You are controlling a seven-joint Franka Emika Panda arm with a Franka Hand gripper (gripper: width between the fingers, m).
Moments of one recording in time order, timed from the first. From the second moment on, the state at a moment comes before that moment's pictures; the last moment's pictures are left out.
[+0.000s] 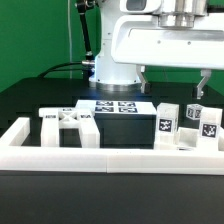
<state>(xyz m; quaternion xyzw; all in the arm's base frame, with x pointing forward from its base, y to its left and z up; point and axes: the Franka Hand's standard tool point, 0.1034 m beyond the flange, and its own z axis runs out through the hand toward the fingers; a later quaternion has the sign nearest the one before) 0.605 0.047 0.104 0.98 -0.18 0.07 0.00</state>
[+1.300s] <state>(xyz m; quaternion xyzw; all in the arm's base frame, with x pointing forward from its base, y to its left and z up) 0.584 0.049 0.065 0.98 -0.15 0.12 0.01</state>
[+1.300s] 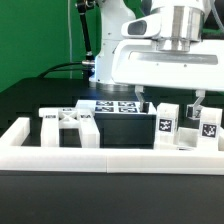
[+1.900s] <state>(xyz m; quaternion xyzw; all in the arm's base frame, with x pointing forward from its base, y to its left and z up) 0.574 0.056 0.037 0.98 -0.13 0.14 0.02</state>
